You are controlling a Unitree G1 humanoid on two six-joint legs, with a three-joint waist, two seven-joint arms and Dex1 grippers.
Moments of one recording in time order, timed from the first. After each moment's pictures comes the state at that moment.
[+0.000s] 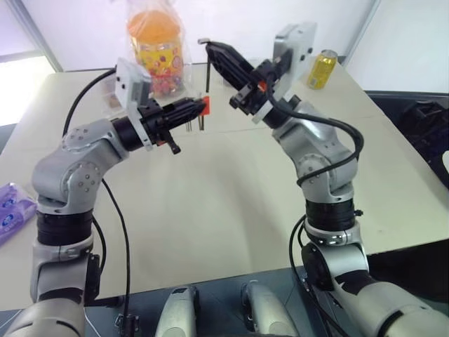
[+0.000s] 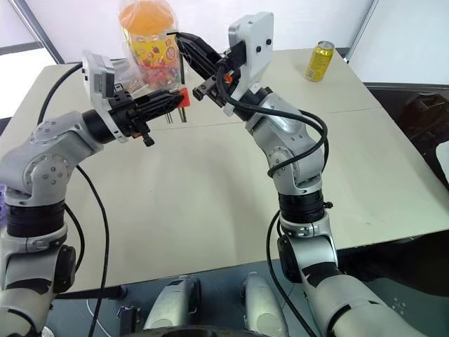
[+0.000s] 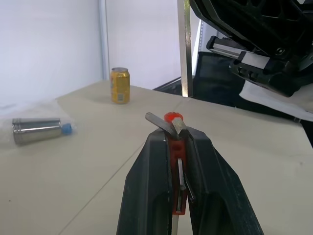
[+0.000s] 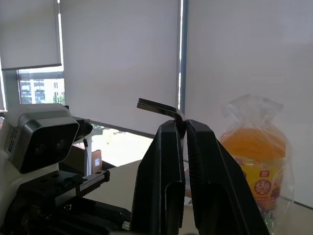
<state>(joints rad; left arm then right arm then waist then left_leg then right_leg) -0.71 0.58 0.13 -0.20 -0.71 0.71 -0.72 -0.88 -0.10 0.00 -0.14 0.46 0.45 0.48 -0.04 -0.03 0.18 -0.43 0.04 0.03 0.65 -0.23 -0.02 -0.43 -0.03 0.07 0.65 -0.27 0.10</state>
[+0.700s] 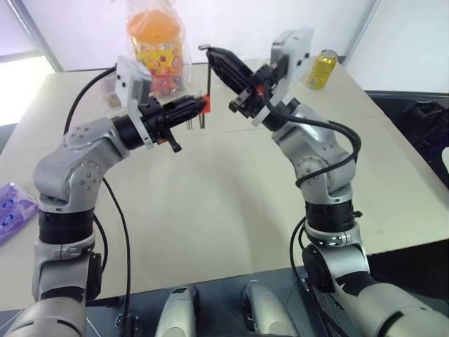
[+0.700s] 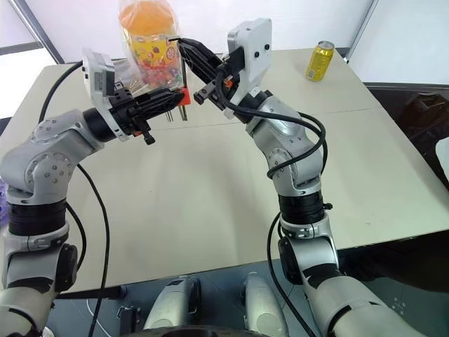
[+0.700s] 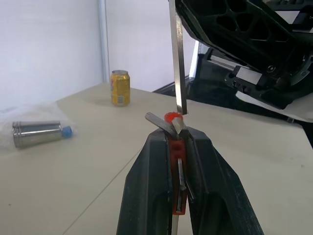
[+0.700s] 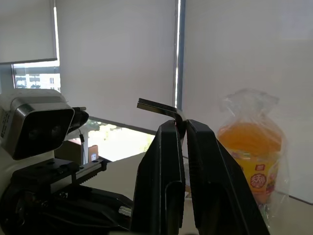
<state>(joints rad) -0.72 0.57 0.13 -0.20 -0.71 0.71 -0.72 -0.87 -0.11 0.00 -0.13 0.43 0.42 0.48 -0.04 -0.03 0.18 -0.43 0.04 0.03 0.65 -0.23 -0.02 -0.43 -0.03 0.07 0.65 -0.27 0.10</state>
